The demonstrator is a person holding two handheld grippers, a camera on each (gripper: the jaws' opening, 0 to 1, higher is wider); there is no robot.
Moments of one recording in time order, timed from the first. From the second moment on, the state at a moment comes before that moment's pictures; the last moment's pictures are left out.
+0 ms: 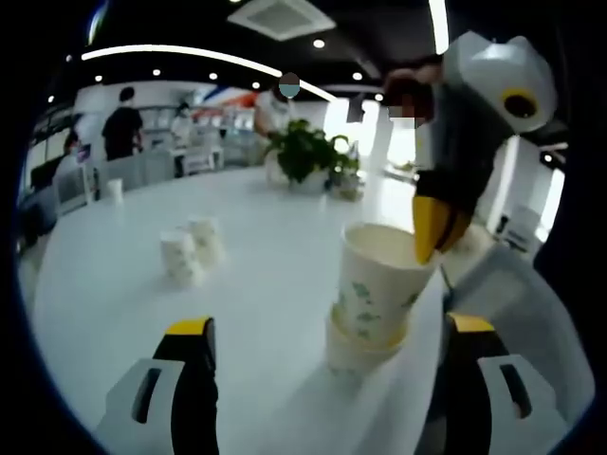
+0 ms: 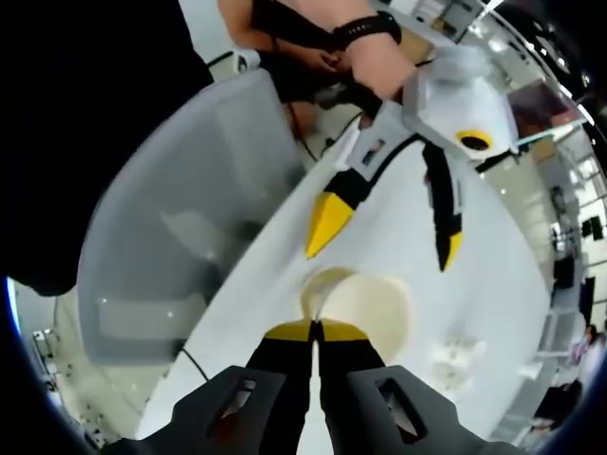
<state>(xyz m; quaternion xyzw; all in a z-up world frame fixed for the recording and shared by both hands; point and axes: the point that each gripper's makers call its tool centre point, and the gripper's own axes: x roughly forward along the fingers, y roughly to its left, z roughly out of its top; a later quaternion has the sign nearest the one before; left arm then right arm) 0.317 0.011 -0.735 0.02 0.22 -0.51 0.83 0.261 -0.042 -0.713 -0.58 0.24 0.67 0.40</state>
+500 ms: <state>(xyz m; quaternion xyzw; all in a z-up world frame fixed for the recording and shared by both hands) 0.318 0.015 -0.743 0.01 0.23 -0.51 0.83 0.266 -0.044 -0.745 -0.58 0.25 0.67 0.38</state>
